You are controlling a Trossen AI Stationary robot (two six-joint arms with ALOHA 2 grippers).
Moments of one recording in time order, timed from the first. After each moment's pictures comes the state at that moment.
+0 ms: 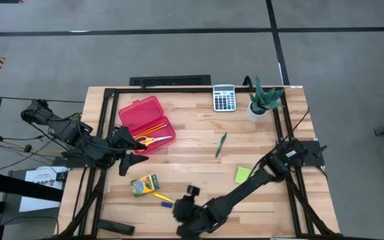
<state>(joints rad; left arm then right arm) -0.52 0.86 0.98 -0.65 -0.49 -0.75 0.60 2.37 2.10 -0.72 0.64 0.61</state>
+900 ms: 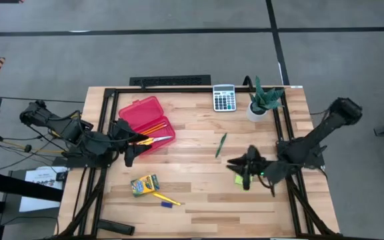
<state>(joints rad) -0.46 0.86 0.98 -0.61 -0.59 -0.80 0.63 1.15 0.56 0.18 0.79 0.76</state>
